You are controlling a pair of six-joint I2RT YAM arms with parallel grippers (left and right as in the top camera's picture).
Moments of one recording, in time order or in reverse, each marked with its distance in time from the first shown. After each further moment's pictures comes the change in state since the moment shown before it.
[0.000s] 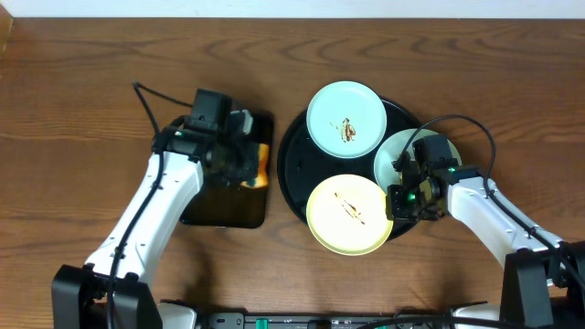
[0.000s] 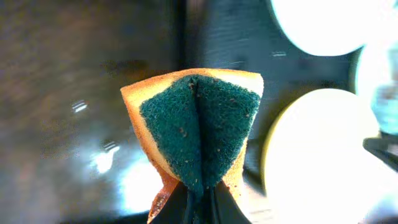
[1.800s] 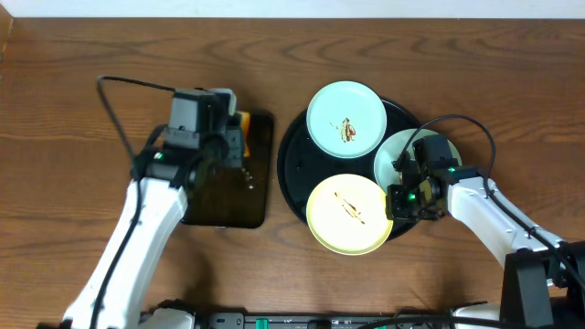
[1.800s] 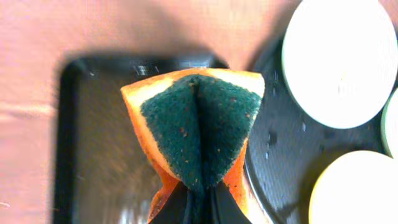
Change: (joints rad) left arm 0.048 -0.171 -0.076 0.226 -0.200 0.103; right arm 0.000 0.000 0.000 0.004 0.000 0.000
